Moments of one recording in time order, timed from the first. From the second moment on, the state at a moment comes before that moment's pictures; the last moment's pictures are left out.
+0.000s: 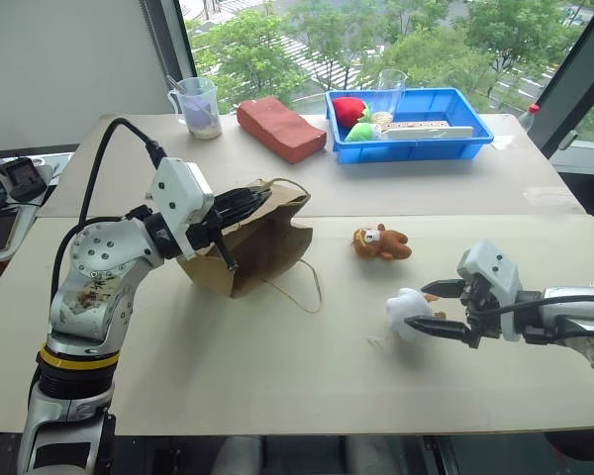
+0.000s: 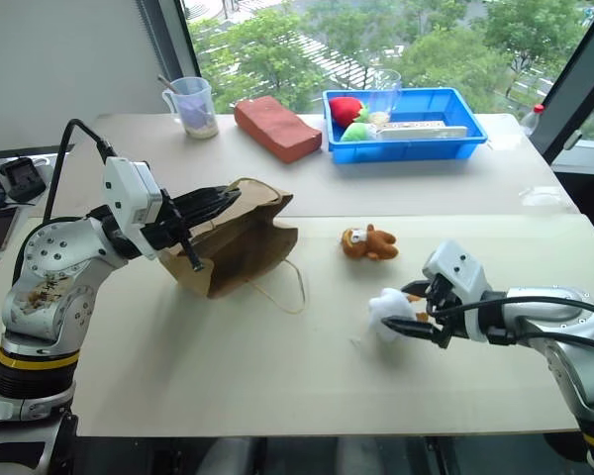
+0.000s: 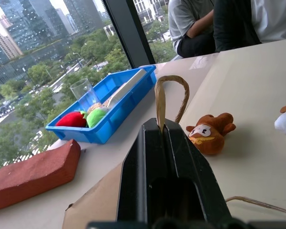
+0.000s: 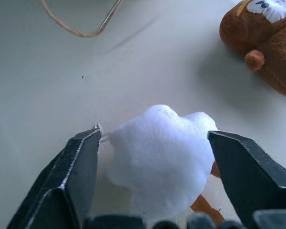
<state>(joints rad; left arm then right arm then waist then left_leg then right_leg) -0.49 0.62 0.06 -0.31 -0.40 0.29 -0.82 -0.11 -0.99 -0.15 -0.48 0.49 0.85 0.96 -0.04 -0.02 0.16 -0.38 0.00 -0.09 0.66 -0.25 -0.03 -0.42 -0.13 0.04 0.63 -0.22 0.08</state>
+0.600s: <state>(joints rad) -0.49 0.62 0.06 -0.32 -0.40 0.29 -0.82 -0.27 -0.81 -0.04 -0.41 0.49 0.75 0.92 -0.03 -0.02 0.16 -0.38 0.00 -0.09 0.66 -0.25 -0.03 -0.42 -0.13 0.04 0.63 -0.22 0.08</state>
